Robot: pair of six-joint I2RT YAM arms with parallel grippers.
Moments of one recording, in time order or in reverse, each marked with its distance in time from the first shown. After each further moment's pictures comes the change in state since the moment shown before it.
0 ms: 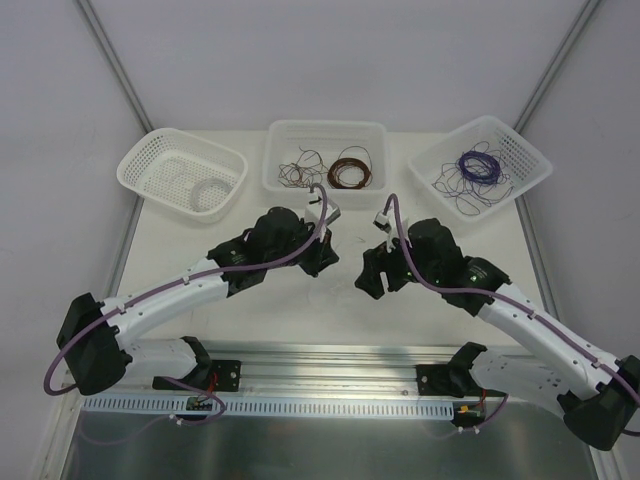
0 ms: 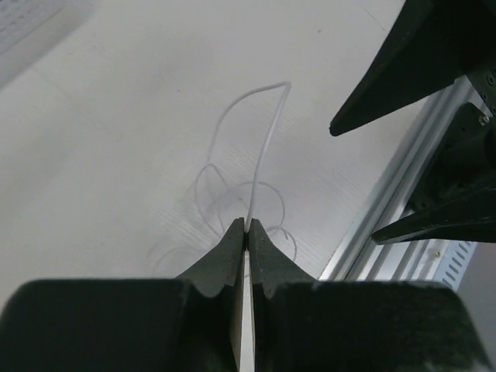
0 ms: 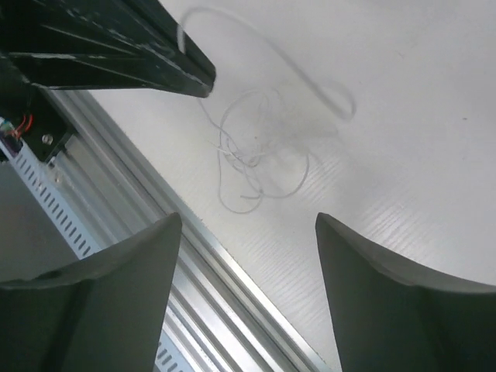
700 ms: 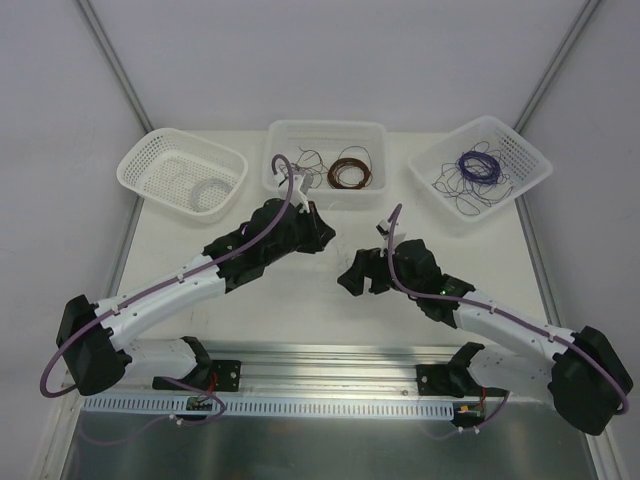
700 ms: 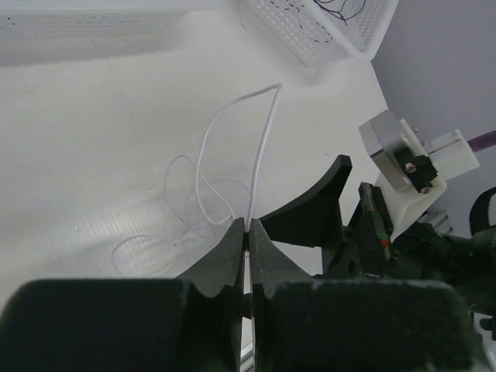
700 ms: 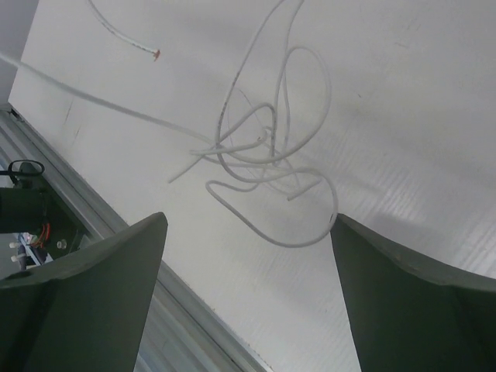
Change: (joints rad) left arm 0.000 -0.006 0.076 -0.006 -0.351 -0.475; right arm 0.000 0.064 -0.383 0.603 0.109 0.349
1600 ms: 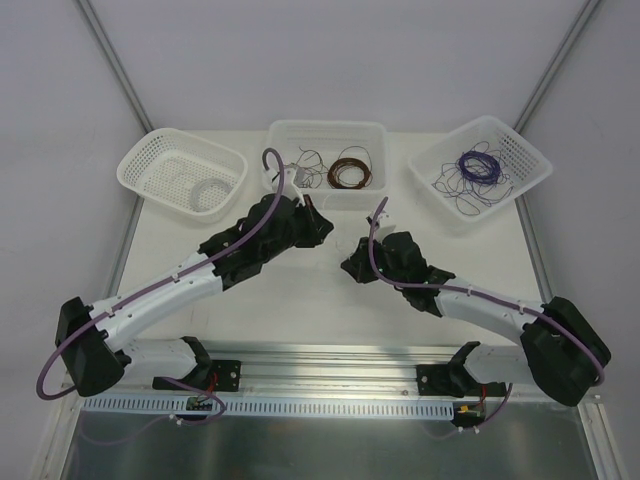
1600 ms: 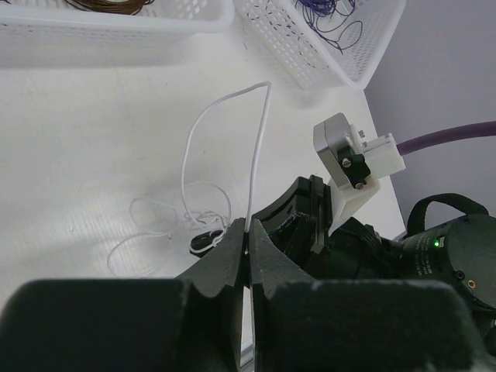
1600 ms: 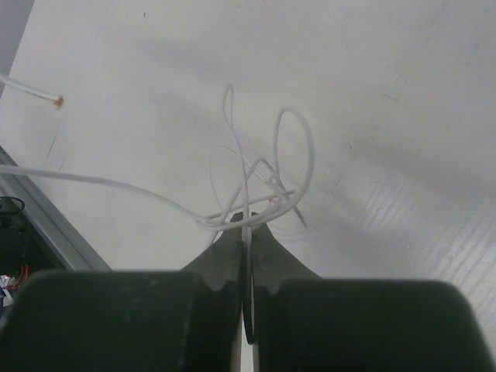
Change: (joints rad) left arm 0.002 -0.007 0.045 -0.040 -0.056 -0.095; right arm 0.001 0.221 0.046 0.216 0.045 0.001
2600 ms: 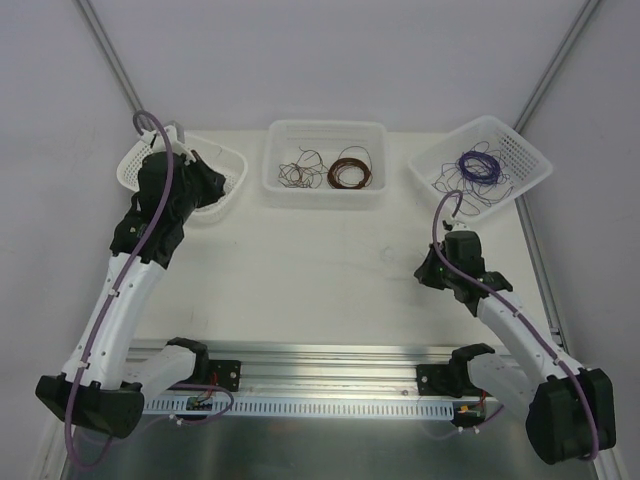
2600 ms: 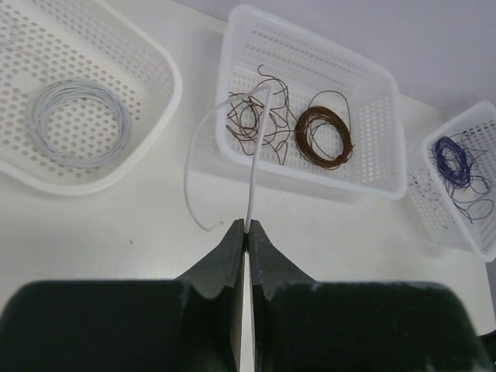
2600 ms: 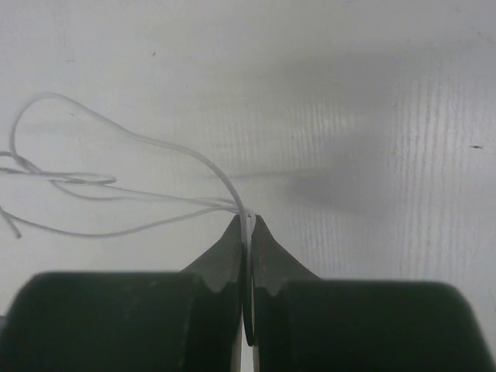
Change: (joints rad) left arm 0.641 -0.178 0.164 -0.296 0.105 0.226; right arm -0.491 -0.305 -0.041 -0.609 0.027 -0.066
